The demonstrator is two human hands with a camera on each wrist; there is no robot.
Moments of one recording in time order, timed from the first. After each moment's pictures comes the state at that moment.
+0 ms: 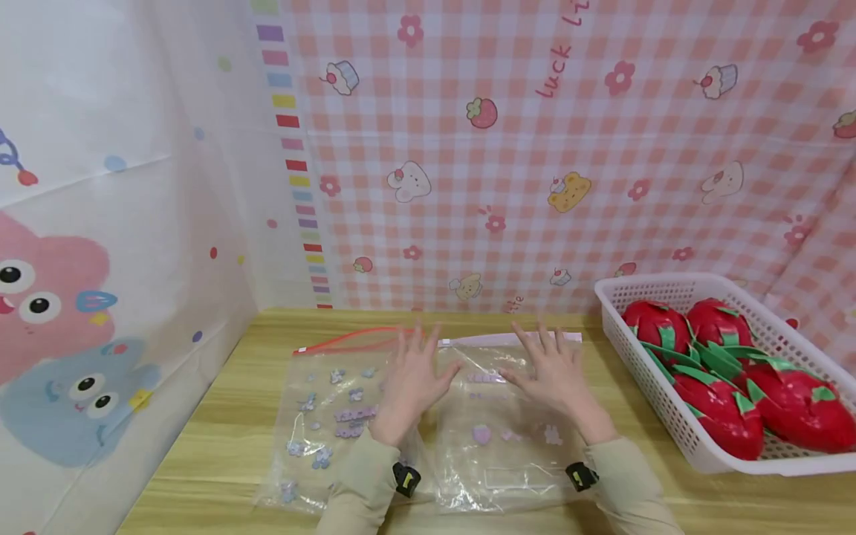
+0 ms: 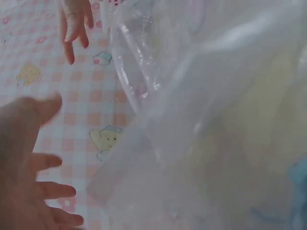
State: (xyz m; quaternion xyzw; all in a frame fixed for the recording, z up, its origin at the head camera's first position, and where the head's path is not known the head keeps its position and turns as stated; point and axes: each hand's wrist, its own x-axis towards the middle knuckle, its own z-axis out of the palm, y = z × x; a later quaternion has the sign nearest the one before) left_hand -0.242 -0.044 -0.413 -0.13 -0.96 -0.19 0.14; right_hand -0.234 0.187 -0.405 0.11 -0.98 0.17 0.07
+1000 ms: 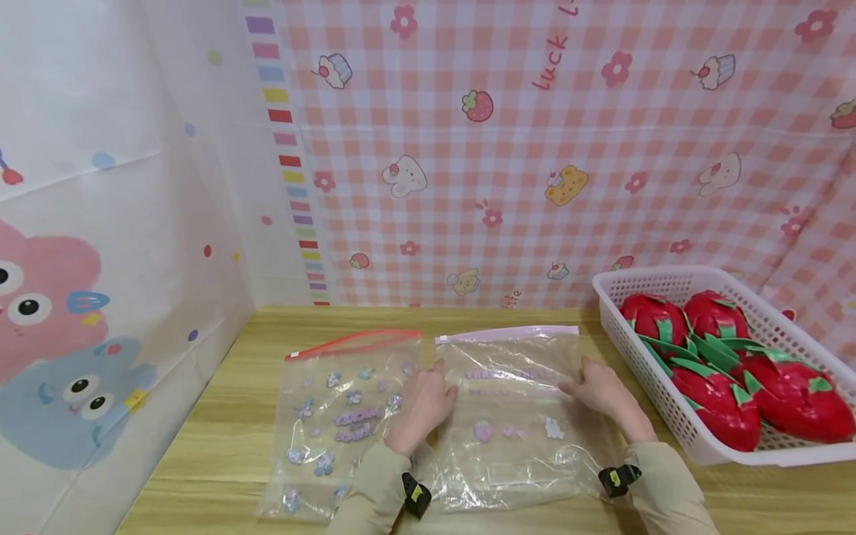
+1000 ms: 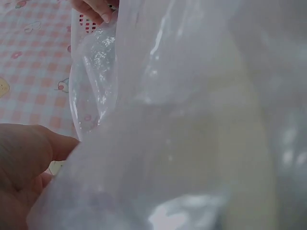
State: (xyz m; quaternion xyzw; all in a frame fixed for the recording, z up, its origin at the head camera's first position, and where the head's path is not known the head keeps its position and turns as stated) left_hand -0.235 -0.025 -0.454 -0.11 -0.96 -0.23 0.09; right_hand -0.231 0.259 -0.422 0.00 -0.97 0.24 -0.07
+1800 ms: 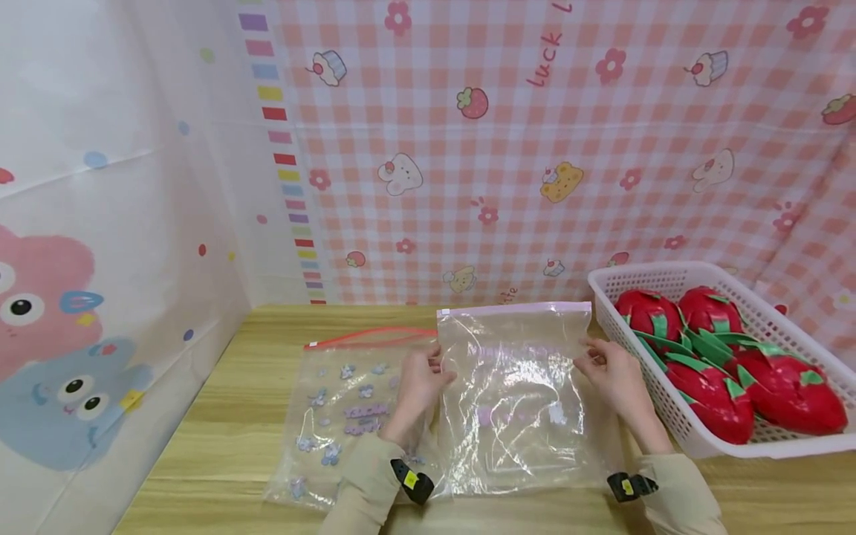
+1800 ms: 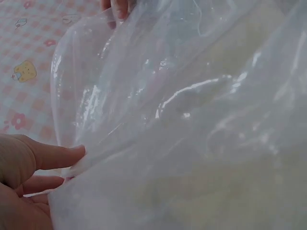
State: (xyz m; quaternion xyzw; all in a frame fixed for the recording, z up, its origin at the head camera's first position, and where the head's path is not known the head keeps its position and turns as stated) left_hand -0.244 -0.026 -0.436 -0.06 -0.83 -0.55 0.04; right_hand -0.211 0.263 -0.408 0.02 -0.94 0.31 0.16
